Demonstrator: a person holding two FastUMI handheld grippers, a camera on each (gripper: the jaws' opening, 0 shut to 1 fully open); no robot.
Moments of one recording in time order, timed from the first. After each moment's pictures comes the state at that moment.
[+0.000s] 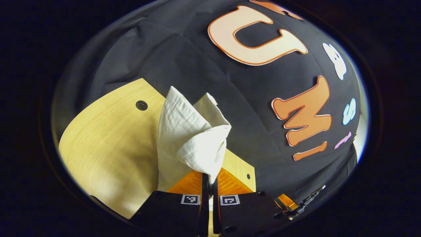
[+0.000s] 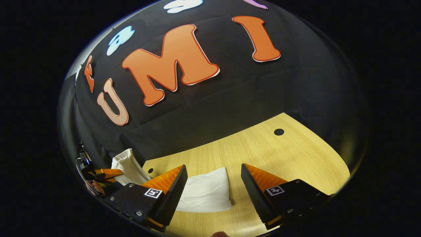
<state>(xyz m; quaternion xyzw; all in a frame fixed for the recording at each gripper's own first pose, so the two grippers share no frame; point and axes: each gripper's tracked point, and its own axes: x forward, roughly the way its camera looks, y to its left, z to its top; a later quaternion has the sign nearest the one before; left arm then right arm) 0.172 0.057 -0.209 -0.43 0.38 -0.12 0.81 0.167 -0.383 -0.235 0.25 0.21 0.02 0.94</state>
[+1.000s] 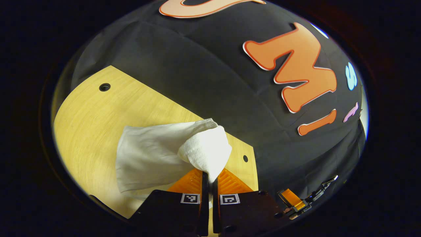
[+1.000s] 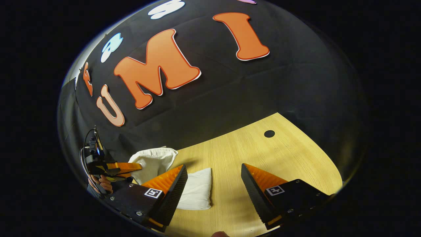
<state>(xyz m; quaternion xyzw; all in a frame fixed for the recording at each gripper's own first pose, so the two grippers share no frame) 0.167 -0.142 -0.215 -0.36 0.45 -0.18 0.80 0.166 -0.462 -0.261 0.26 0.22 0.04 0.94</state>
